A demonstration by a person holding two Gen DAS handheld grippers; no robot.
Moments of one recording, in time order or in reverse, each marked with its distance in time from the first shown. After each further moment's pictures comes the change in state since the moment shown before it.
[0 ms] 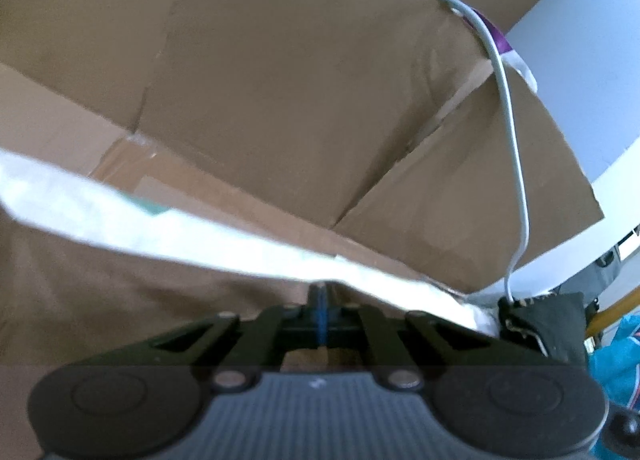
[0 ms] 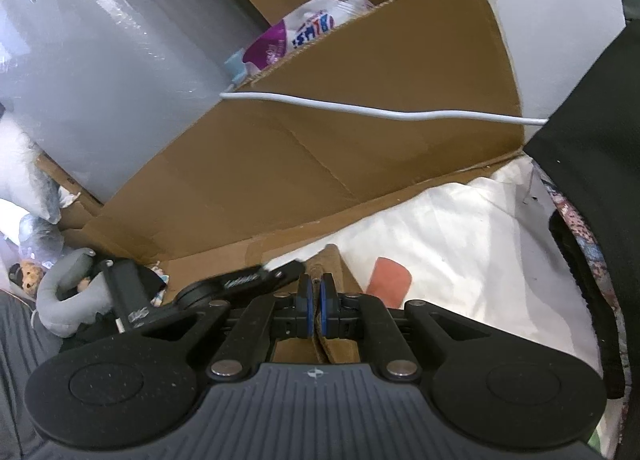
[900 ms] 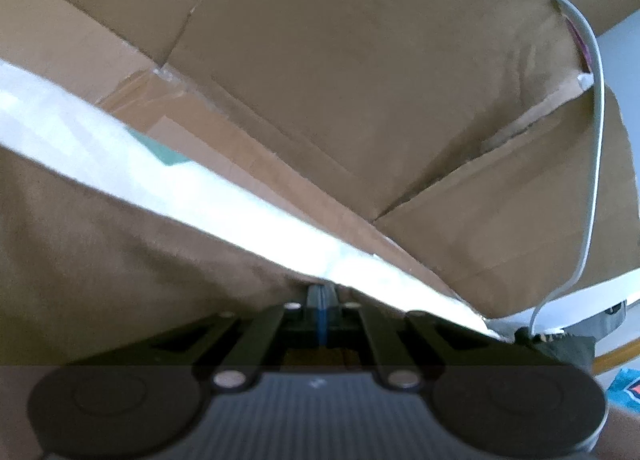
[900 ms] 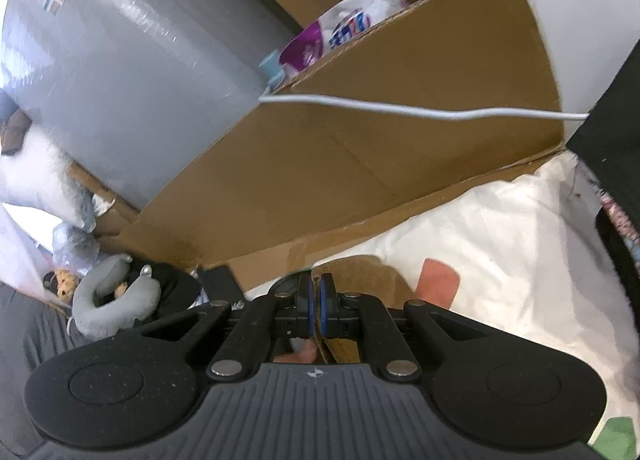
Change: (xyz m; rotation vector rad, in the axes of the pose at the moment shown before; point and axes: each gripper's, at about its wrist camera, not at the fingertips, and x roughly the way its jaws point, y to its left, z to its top) left arm 0.034 0.027 -0.014 -0.185 0.033 0.015; right arm 0.007 0.016 0.002 0.022 0.022 0.120
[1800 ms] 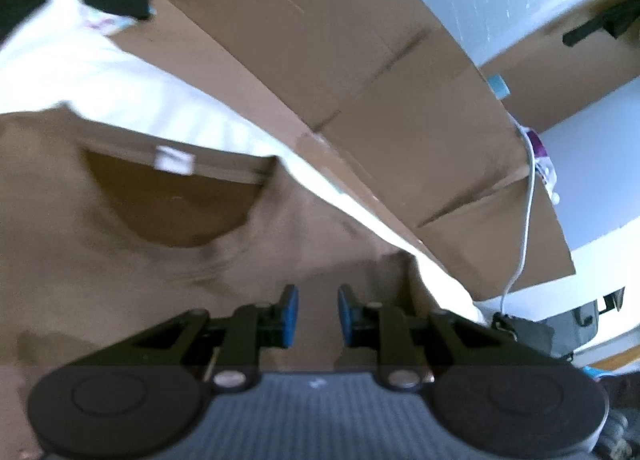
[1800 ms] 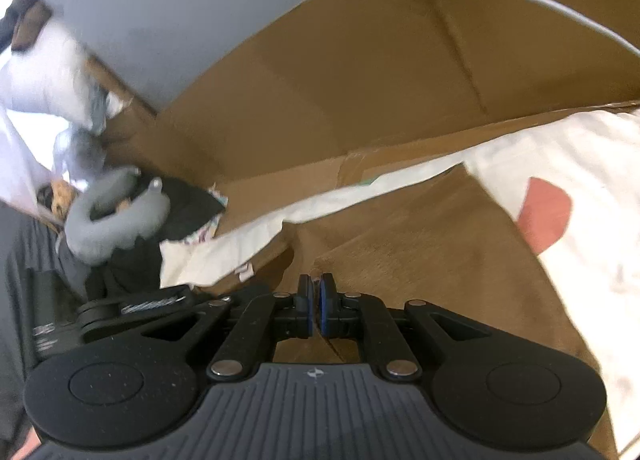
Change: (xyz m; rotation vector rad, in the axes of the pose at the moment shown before) left arm -0.210 0.087 -0.026 -0.122 -0.044 0.035; right arm 0.080 0.072 -0.073 -0.139 0.157 0.007
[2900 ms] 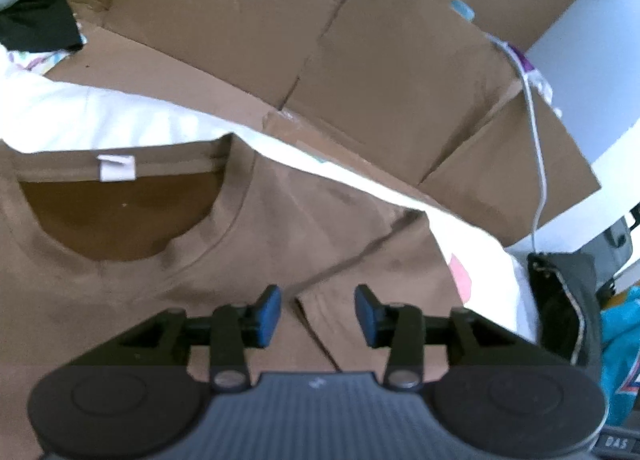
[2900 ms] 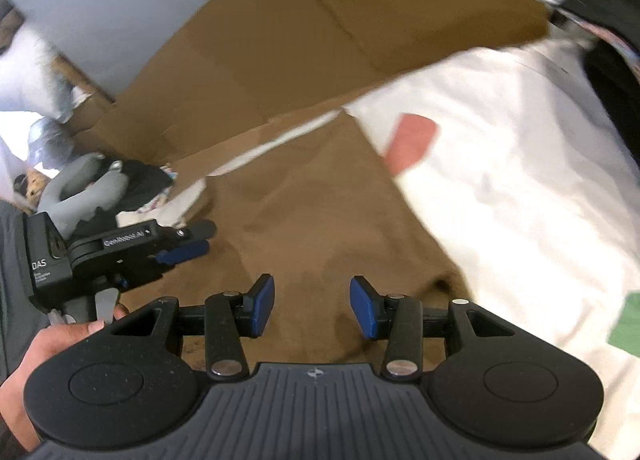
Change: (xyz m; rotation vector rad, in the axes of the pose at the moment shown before) left arm 0.054 -0.018 -0.011 0.277 0.026 0.054; right arm -0.064 -0.098 -0.050 0.073 0.029 -0.089
